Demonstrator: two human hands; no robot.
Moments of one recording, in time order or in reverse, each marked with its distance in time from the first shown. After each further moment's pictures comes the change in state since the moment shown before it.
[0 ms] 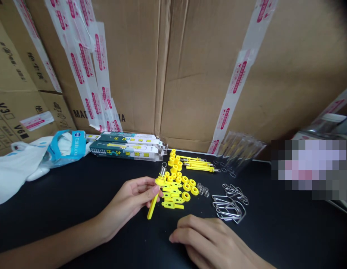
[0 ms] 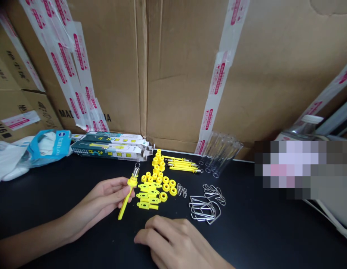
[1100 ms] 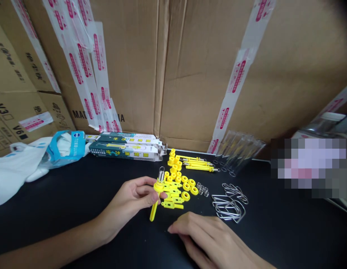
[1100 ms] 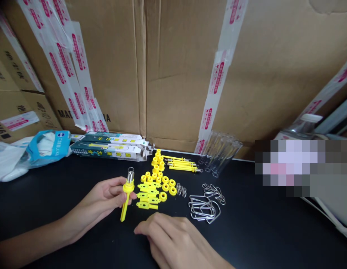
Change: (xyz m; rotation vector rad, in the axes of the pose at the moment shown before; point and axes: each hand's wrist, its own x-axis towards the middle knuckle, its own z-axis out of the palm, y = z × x) left_hand -0.001 -0.007 -0.007 0.010 -0.061 0.033; right_hand -0.001 0.000 0.002 0.127 0.014 0.095
